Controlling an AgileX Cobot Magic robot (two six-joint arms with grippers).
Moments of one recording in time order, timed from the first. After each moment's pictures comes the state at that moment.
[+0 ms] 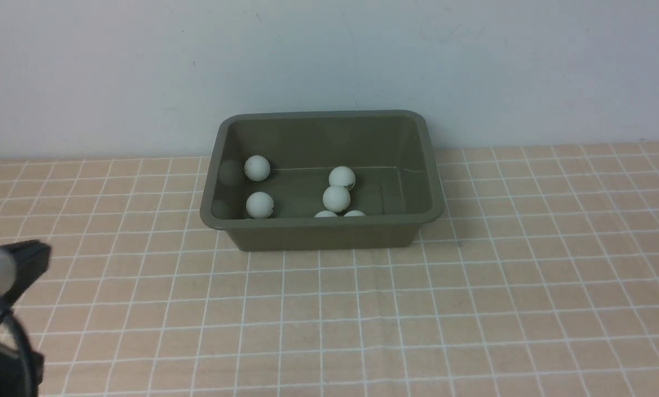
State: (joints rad) right arm 0.42 0.28 -0.49 -0.39 0.62 0.34; left arm -0.10 0.49 -0.53 -0.31 0.49 0.49
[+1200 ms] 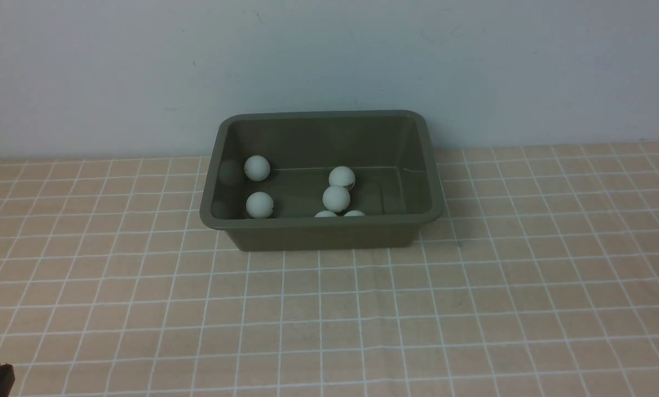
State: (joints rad) right arm 0.42 0.28 -0.49 -0.39 0.62 0.34; left arm 0.05 -0.01 0.03 -0.34 0.23 0.49
